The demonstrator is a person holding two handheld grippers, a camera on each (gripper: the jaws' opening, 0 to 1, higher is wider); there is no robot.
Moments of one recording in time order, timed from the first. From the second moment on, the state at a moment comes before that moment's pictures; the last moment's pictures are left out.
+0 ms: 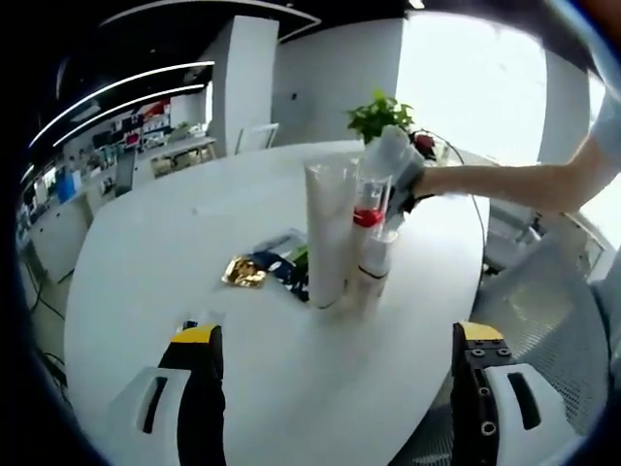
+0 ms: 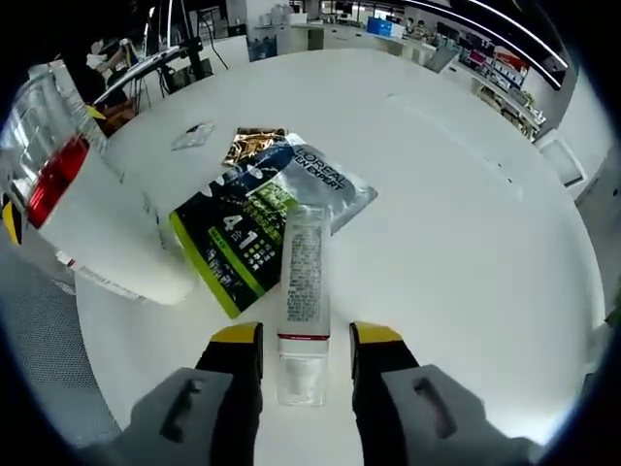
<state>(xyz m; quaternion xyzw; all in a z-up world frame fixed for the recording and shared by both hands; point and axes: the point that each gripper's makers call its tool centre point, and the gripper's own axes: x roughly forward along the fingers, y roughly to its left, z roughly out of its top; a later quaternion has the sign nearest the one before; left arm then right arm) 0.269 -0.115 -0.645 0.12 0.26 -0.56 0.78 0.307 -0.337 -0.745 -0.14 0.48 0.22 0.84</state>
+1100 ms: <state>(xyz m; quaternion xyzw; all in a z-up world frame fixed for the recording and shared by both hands) 0.244 -0.126 -0.635 0.15 0.23 -0.59 0.76 0.253 -0.330 -0.722 -0.19 0.47 0.21 0.84</state>
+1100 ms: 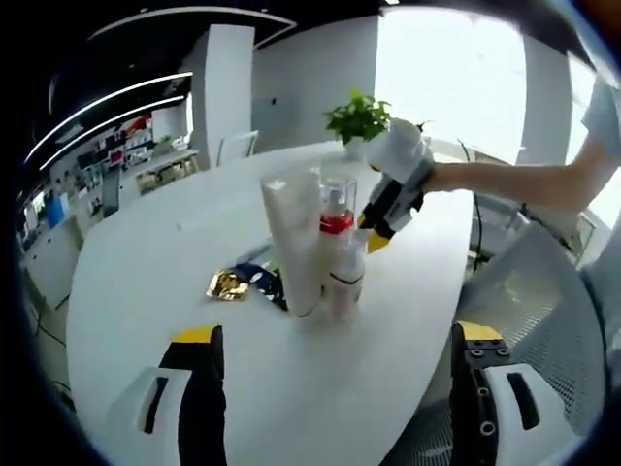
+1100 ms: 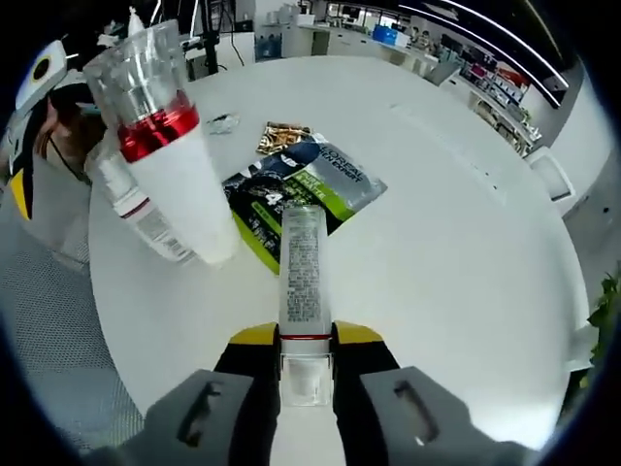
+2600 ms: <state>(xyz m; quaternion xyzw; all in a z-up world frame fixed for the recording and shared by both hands) 0.213 -0.122 -0.660 0.29 0.22 -0.62 0.70 0.171 -0.178 -0.671 -0.23 0.43 0.37 0.79</state>
